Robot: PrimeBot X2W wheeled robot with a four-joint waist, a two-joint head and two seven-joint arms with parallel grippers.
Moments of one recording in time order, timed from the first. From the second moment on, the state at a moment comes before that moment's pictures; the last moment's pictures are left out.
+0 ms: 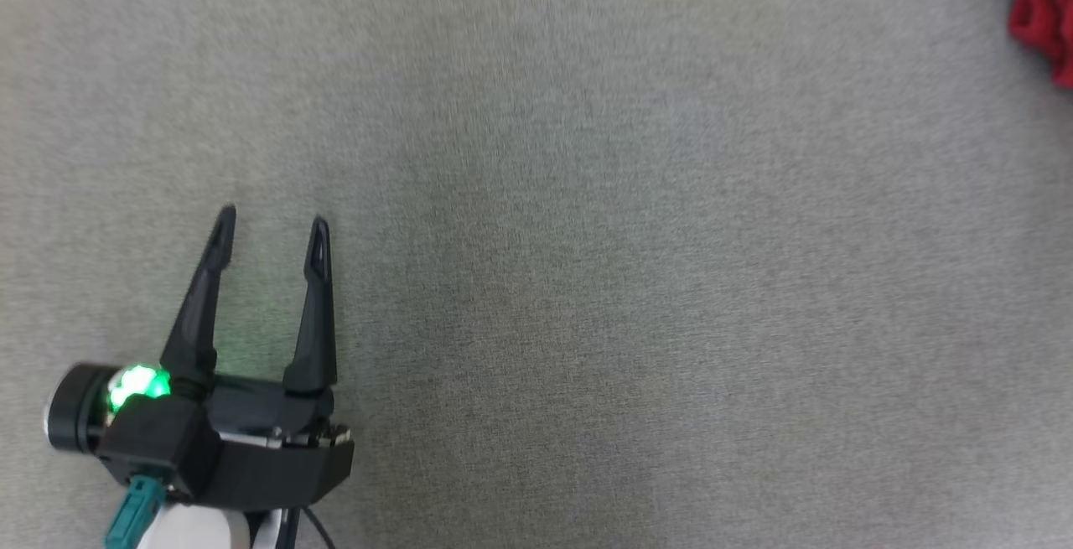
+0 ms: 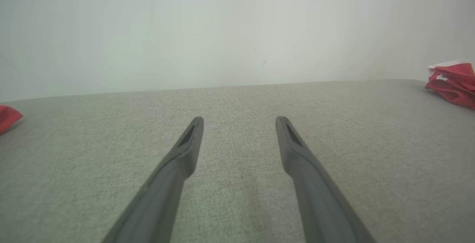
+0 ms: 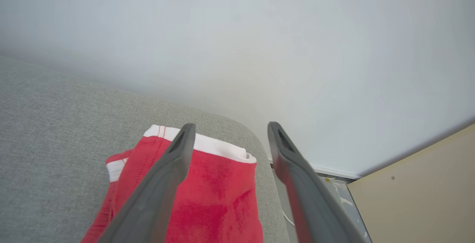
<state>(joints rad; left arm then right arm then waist) -0.23 0.09 -0.06 -0.10 -0.09 -0.13 -0.26 -1.27 -0.72 0.59 1.08 0.45 0.13 -0.21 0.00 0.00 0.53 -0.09</state>
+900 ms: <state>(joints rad) -0.02 0.06 0.07 -0.02 -0.13 -0.11 -0.26 -0.47 -0.38 0.15 0.39 0.35 0.13 -0.26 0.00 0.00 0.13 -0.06</state>
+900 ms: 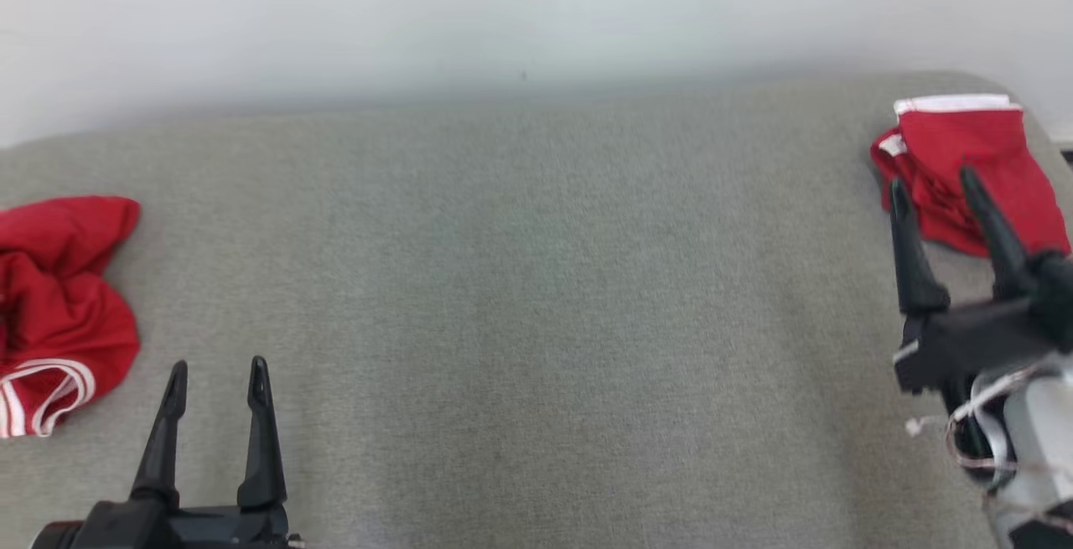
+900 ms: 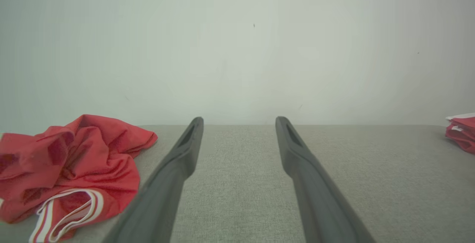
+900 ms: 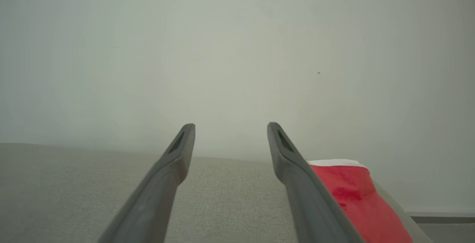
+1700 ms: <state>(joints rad) 0.04 0.06 0.06 0.11 -0.14 -0.12 -0.26 0.03 -0.15 -0.05 0.14 0.27 0.13 -0.23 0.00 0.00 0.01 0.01</state>
